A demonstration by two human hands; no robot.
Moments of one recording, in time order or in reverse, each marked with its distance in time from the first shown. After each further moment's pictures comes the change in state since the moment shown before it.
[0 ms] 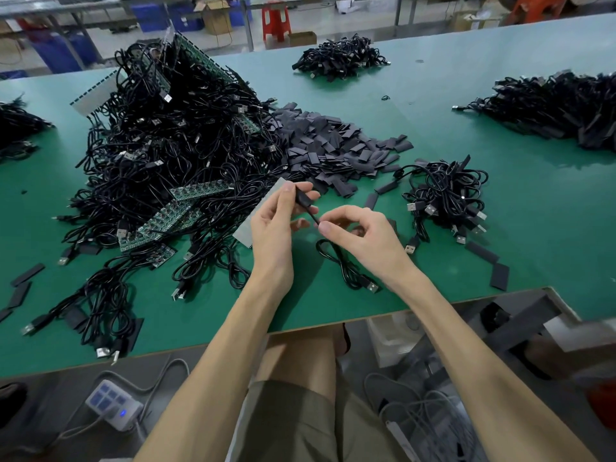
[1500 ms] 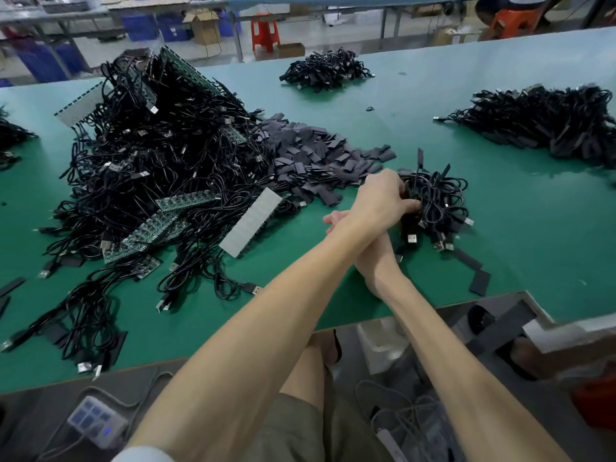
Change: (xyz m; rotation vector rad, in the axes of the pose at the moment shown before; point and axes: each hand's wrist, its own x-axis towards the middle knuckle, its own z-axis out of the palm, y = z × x) left_hand 0.037 0.009 0.152 1.066 -0.529 0.017; right_hand 0.001 -0.001 -0.007 -0.160 0.136 0.235
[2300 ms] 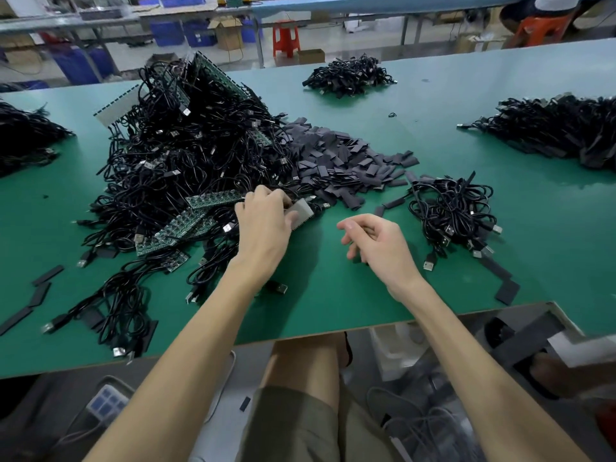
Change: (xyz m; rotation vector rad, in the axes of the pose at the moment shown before) left_hand -0.081 -0.132 -0.085 0.377 0.461 -0.199; right_hand 0.001 0.001 0.007 0.226 -0.010 -0.036
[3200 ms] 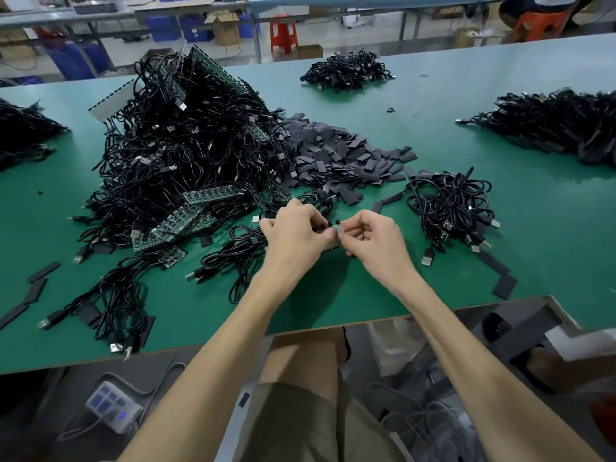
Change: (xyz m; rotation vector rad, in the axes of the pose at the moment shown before) left_hand -0.029 0.036 0.015 -0.216 -0.088 0.000; right_hand 0.003 0.007 -0.001 -0.174 0.003 -0.088
